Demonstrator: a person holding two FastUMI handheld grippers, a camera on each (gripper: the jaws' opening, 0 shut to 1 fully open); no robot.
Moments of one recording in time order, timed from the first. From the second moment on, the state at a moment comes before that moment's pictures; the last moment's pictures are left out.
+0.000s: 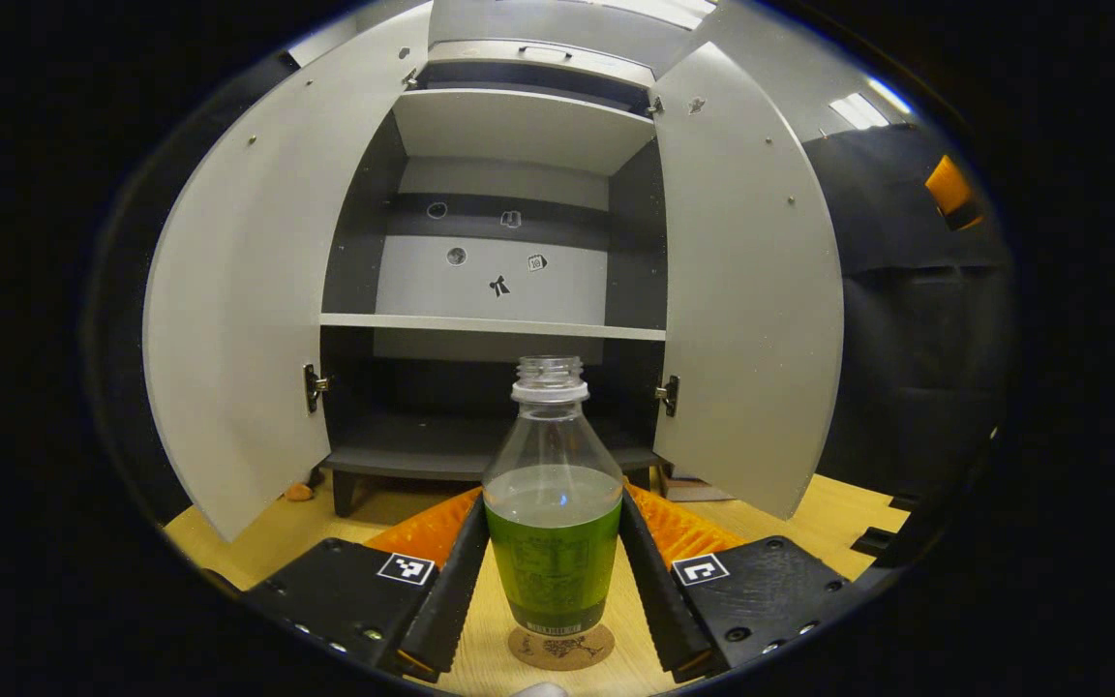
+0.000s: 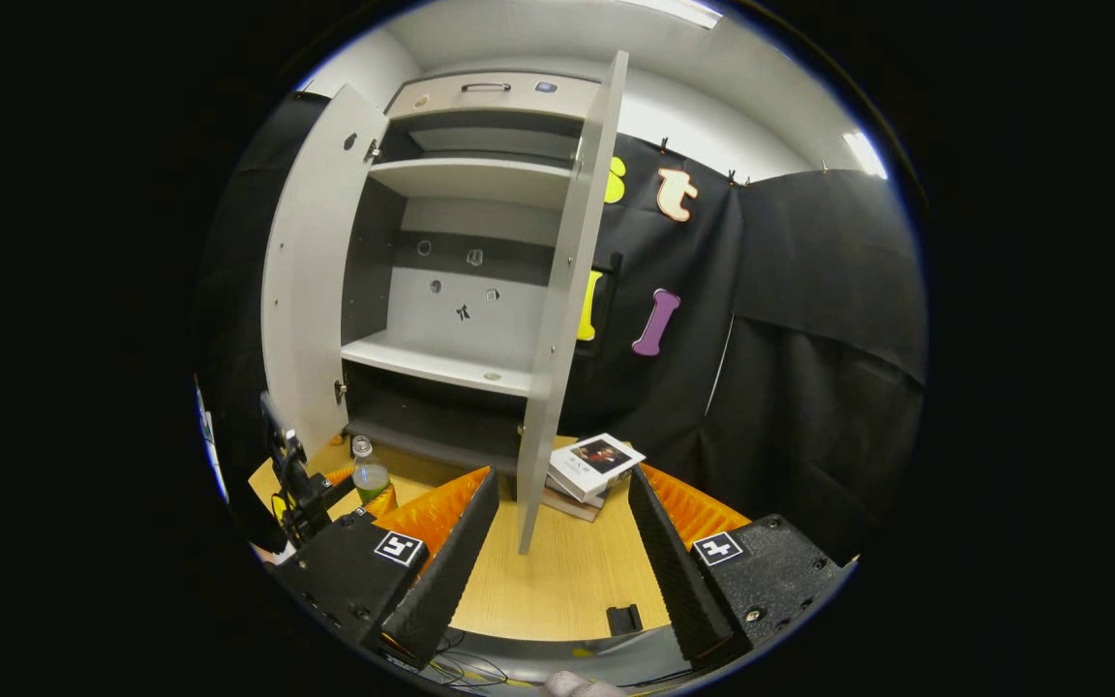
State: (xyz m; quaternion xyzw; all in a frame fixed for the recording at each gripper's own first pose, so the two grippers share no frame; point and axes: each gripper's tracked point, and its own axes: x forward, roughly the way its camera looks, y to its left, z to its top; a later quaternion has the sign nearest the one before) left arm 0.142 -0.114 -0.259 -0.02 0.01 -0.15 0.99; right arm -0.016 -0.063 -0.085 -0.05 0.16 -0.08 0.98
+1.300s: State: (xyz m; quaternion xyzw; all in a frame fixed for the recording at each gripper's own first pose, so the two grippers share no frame) left arm 0.129 -0.123 -0.288 0.00 0.01 -0.19 0.98; right arm -0.015 -0.046 -0.080 -0.07 0.16 -0.08 0.98
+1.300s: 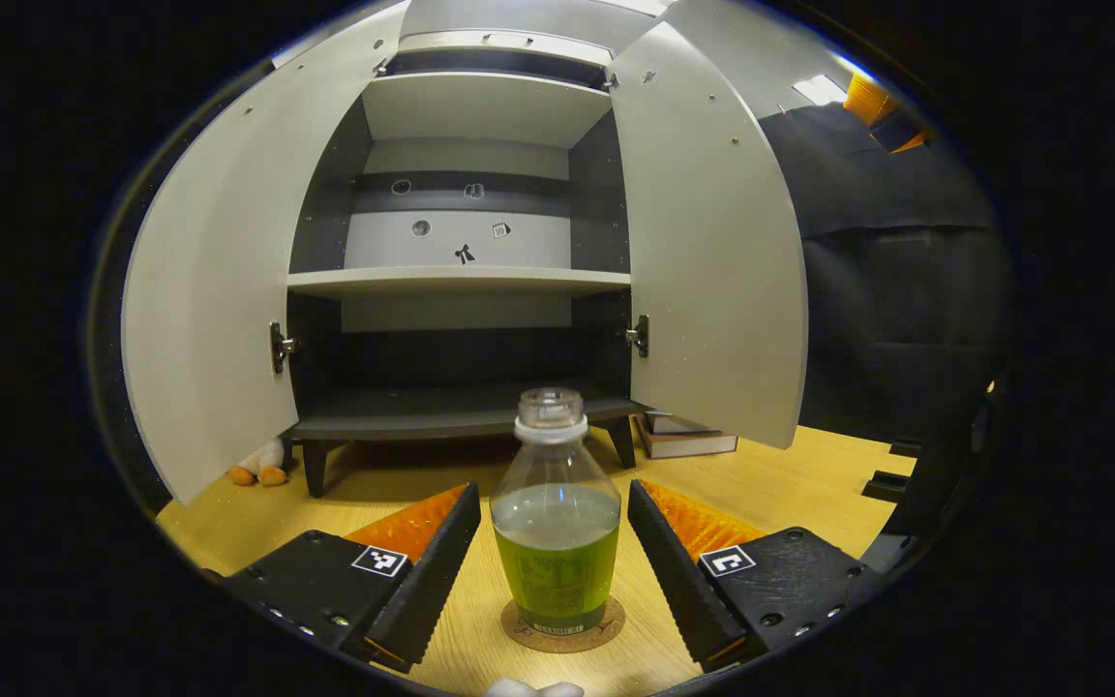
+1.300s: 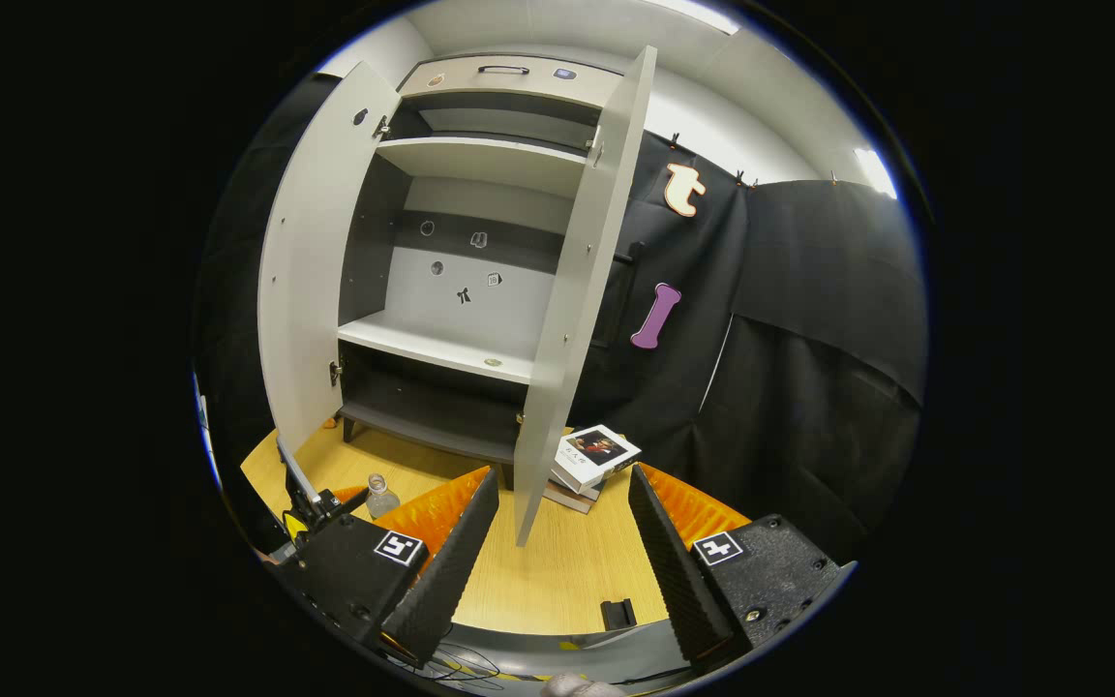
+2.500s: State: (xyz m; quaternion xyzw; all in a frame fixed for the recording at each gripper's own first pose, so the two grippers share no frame) left arm 0.018 0.110 -0.038 0.01 -0.03 0.03 1.00; right arm 0.029 -0.092 -0.026 0.00 0.06 -0.10 0.99
